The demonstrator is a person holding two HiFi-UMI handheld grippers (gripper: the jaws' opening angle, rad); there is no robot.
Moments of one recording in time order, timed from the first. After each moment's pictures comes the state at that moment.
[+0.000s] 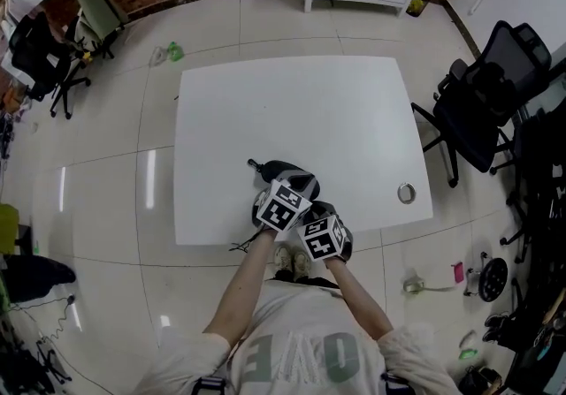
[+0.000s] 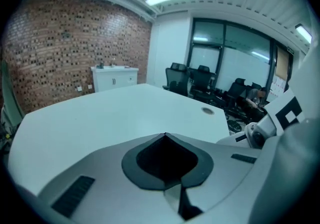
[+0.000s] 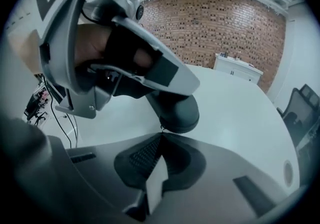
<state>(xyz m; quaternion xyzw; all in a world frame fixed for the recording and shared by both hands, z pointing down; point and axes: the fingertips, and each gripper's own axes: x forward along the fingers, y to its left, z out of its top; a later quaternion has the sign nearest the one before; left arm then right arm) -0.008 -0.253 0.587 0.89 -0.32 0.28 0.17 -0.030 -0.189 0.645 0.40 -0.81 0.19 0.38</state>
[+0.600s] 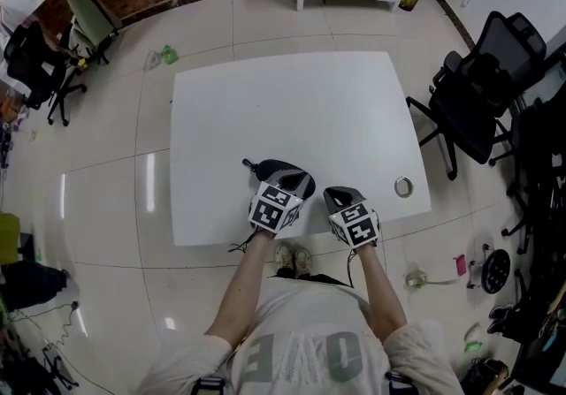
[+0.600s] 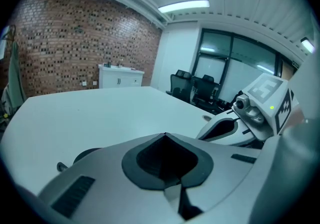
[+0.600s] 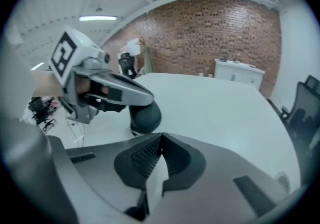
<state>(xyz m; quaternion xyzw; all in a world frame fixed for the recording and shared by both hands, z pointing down) -0.009 -0.251 0.589 0.89 -0.34 0.23 0.21 0.040 -0.214 0.621 0.39 -0.84 0.19 0.33</state>
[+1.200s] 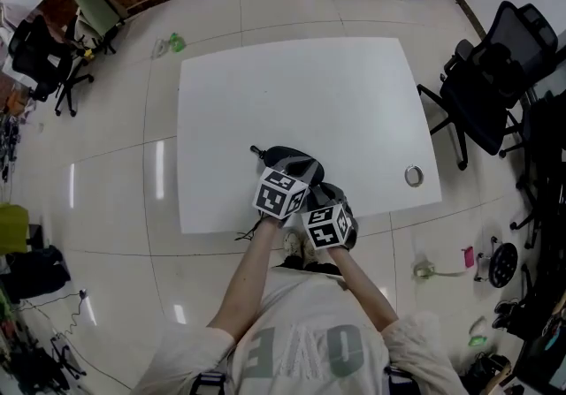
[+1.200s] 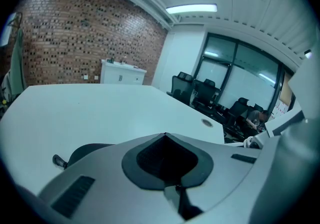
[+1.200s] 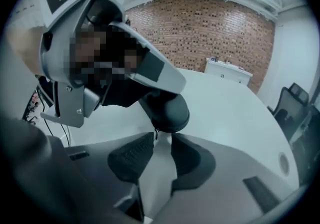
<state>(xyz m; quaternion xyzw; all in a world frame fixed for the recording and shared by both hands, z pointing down) -0.010 -0.251 0.587 0.88 -0.34 0.21 0.25 -0.014 -0.194 0.642 0.45 -0.80 0.17 0.36</state>
